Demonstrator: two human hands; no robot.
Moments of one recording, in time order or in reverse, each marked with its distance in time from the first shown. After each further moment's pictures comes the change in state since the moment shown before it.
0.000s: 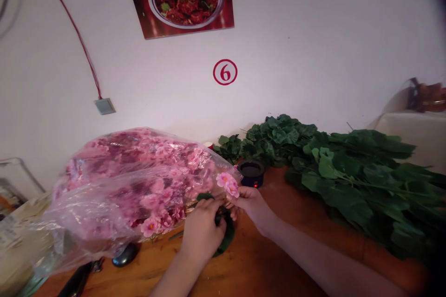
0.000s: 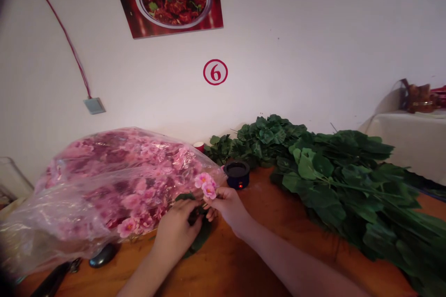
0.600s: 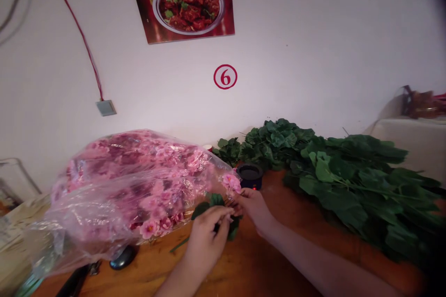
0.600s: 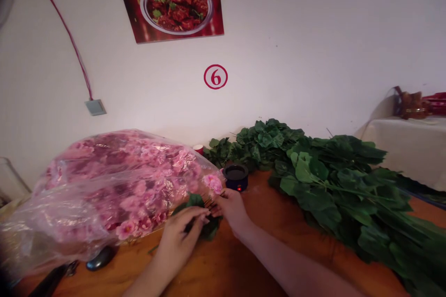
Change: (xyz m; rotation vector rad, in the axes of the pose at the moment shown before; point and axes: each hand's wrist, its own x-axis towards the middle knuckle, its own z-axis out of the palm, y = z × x) left_hand -0.009 0.009 0.005 -0.470 0.167 0.180; right_hand 0.008 0.005 -0.004 -0.078 0.262 0.049
